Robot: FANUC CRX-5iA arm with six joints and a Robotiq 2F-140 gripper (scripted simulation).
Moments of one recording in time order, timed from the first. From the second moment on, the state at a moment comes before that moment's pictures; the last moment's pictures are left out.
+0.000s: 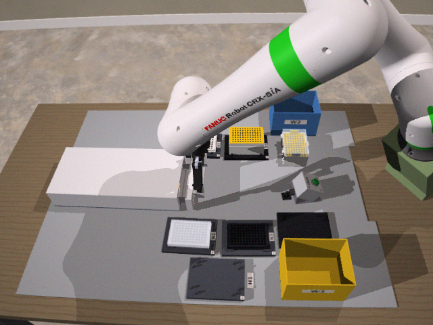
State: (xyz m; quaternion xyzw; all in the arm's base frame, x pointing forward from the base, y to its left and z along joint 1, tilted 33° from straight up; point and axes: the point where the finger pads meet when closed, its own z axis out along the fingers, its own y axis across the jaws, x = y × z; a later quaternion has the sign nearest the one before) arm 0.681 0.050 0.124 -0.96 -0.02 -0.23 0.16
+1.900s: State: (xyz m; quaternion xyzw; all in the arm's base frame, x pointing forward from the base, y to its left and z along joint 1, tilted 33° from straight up) arm 0.685 0.053 0.116 -0.96 -0.02 -0.23 0.16
